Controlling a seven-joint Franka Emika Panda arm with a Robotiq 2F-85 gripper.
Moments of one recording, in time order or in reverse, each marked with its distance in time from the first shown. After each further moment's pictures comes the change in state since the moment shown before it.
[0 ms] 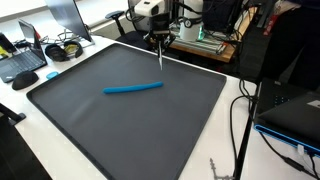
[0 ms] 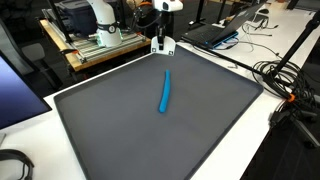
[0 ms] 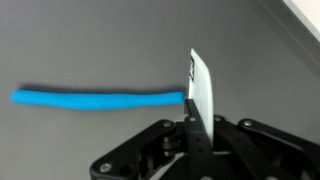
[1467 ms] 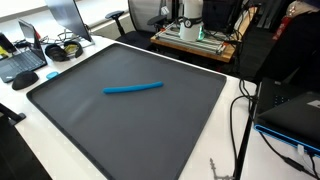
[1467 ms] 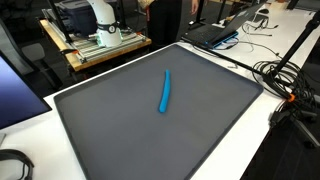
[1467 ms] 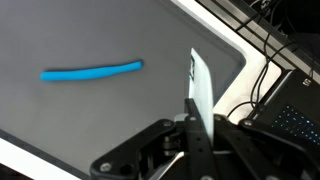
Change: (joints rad) arm 0.072 -0.078 0.086 0.661 0.091 -0.913 0.202
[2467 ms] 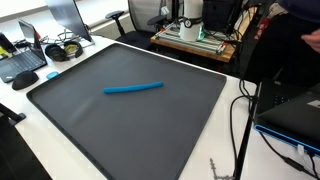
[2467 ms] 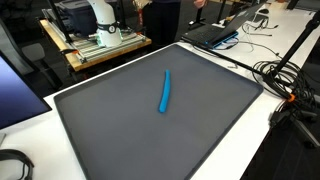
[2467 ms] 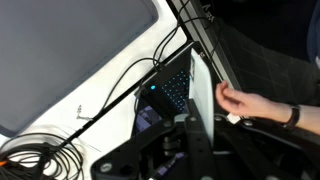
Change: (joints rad) arm 0.089 -0.093 0.030 0.027 0.353 -0.005 -0.241
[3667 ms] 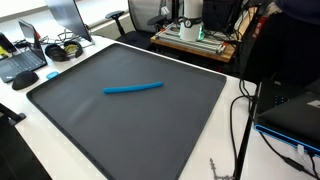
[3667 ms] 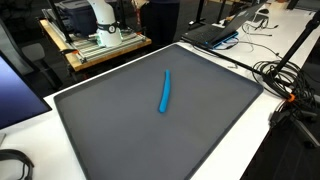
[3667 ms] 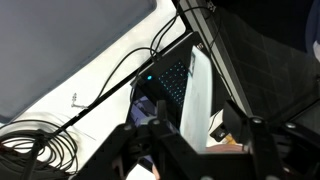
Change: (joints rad) arm 0.014 -0.035 0.003 -0.045 0.031 0.059 -0.024
